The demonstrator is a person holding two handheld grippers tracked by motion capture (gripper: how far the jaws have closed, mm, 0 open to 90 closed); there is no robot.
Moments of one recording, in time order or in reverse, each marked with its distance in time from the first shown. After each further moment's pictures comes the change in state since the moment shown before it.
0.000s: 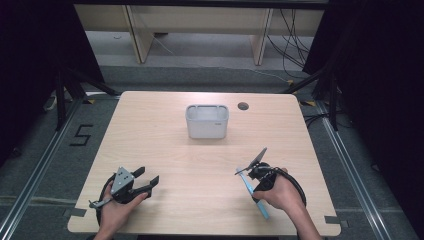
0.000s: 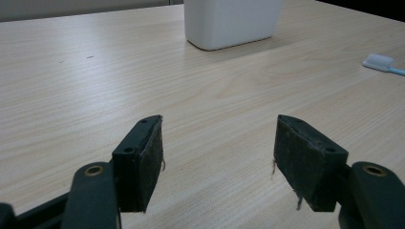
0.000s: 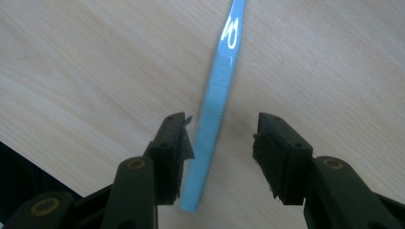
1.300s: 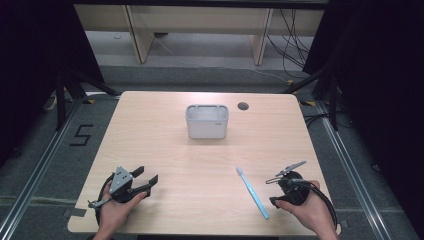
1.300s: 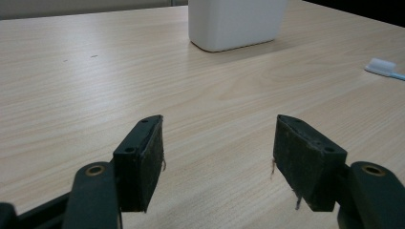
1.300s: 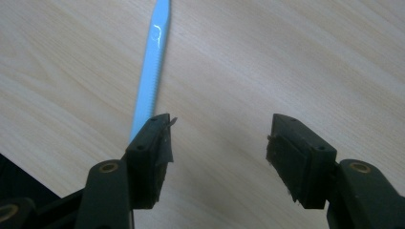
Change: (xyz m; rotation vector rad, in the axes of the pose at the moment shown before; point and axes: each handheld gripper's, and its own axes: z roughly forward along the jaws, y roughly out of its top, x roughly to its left) left arm 0.002 0.000 -0.001 -0.001 0.009 -0.017; right arm -0.027 -0.075 -0.015 -0.283 -0.018 0.103
